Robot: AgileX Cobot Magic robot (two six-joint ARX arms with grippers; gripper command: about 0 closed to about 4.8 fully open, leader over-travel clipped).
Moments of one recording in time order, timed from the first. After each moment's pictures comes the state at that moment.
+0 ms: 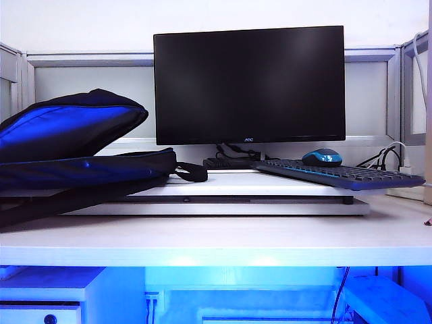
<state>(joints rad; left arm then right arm) 0.05 0.00 0.11 -0.29 0.29 -0.19 0.17 0.22 0.04 -0.17 0.00 0.24</state>
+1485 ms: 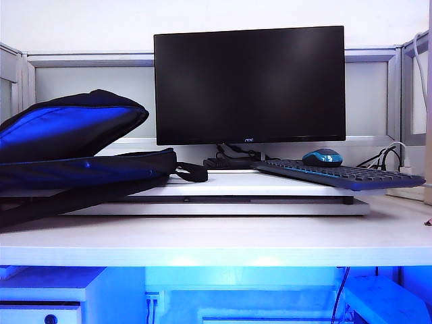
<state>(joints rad) 0.05 0.00 0.01 -0.15 0.09 0.02 0.17 0.00 0.01 -0.18 -0.03 0.13</state>
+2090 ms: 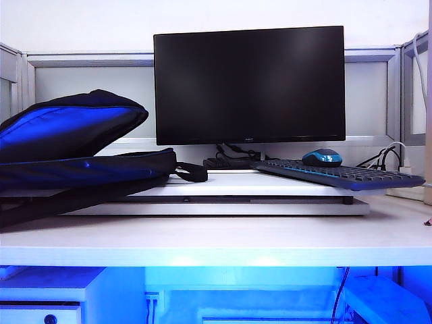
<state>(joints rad) 0.05 0.00 0.01 -0.15 0.09 0.00 0.17 0.02 0.01 -0.19 -0.06 0.06</state>
